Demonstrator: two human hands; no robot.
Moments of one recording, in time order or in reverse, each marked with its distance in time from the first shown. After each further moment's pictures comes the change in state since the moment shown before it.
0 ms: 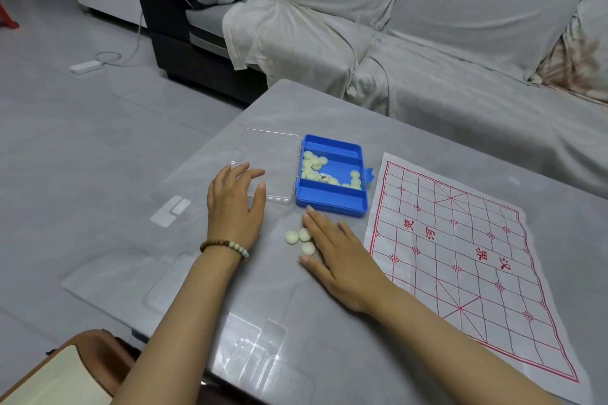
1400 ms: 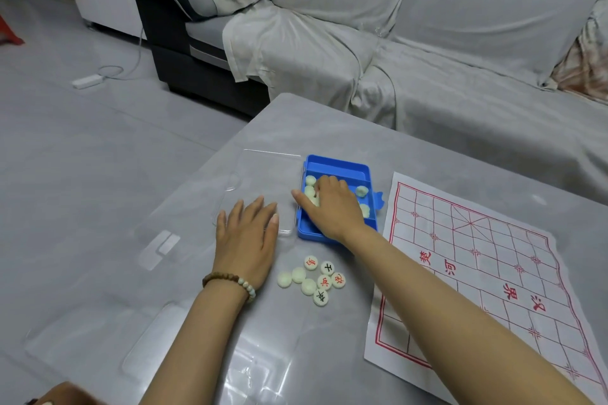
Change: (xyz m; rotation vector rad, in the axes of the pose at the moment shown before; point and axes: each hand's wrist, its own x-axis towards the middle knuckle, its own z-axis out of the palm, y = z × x) left_hand 0.015 0.002 0.021 0.263 -0.334 -0.037; right_hand 0.142 0.040 -0.026 0.021 0.267 0.319
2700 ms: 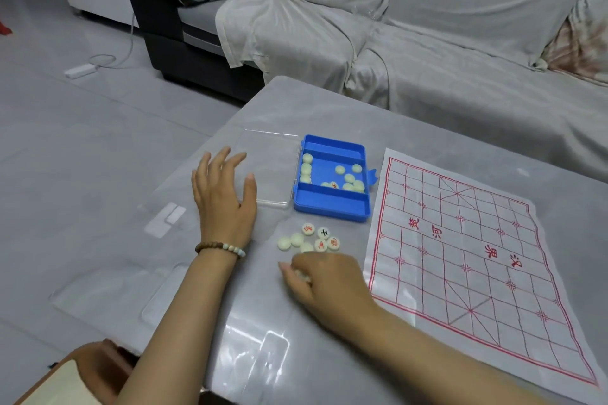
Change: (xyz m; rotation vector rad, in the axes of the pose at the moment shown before) left_hand -0.009 -0.009 -0.018 -0.316 0.497 0.082; right_hand -0.165 -0.030 -0.004 0.012 0.082 -0.291
